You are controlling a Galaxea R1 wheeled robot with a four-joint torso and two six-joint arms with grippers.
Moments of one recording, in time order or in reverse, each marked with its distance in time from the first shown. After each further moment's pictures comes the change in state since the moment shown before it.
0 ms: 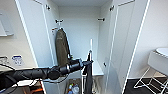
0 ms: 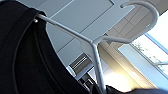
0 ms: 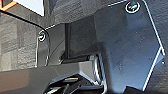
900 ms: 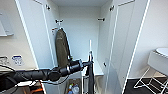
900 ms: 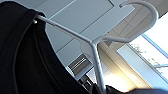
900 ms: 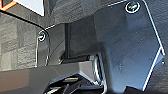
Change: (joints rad) left arm 0.022 0.004 0.000 0.003 -0.022 -0.001; right arm 0.000 0.000 0.000 0.000 0.000 0.000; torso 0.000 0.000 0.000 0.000
